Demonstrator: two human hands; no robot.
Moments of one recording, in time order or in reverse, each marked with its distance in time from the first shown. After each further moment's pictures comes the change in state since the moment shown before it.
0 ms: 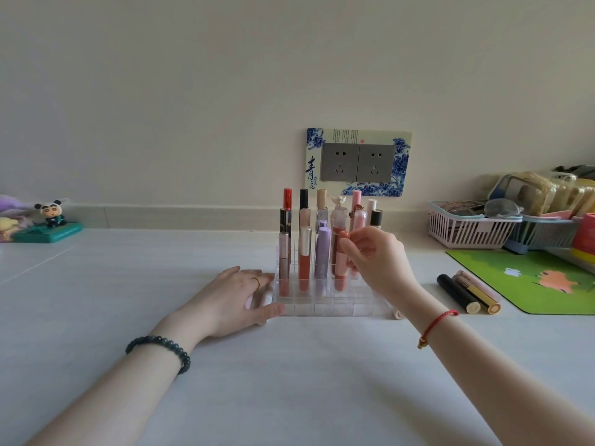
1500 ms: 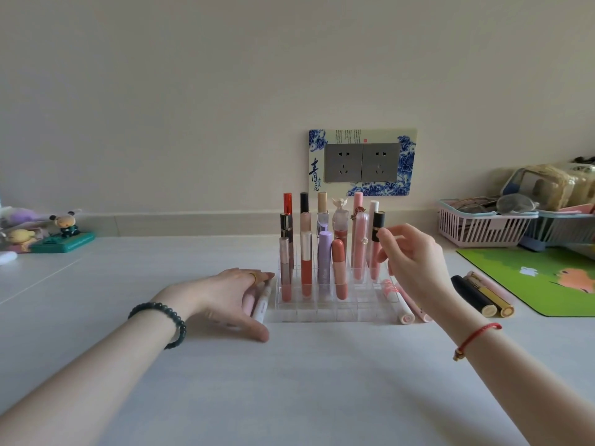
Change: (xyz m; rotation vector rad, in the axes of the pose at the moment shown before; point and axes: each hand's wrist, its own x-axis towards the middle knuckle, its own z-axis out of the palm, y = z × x) left_hand 0.013 -0.009 -0.024 -0.097 -0.307 -0.238; right_hand -0.003 0.012 -0.030 0.033 0.101 0.017
